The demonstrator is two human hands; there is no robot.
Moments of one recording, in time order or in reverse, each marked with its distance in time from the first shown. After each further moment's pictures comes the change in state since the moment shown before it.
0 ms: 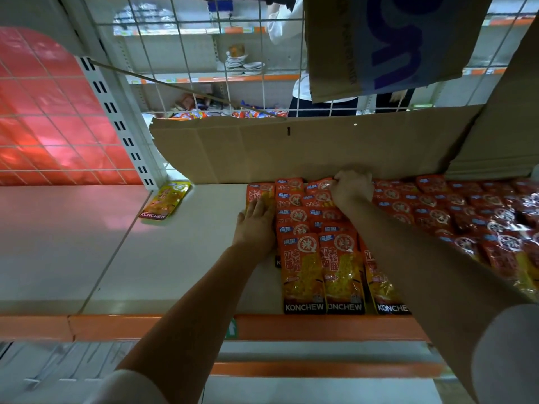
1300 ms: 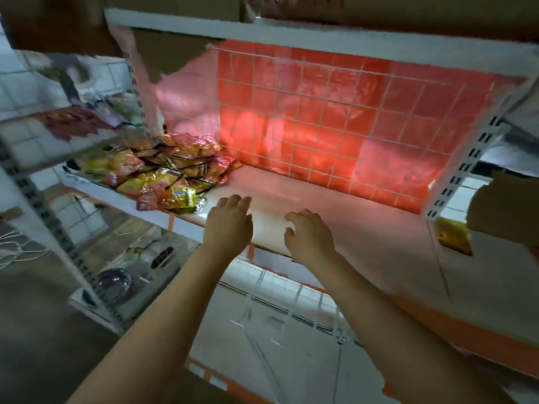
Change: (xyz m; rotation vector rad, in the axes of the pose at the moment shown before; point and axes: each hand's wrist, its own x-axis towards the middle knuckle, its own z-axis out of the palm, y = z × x) left_hand -0.295 -0.571 -0.131 -0.038 0.625 -0.267; right_hand -0.350 -0.573 0.133 0.037 -0.197 -0.756
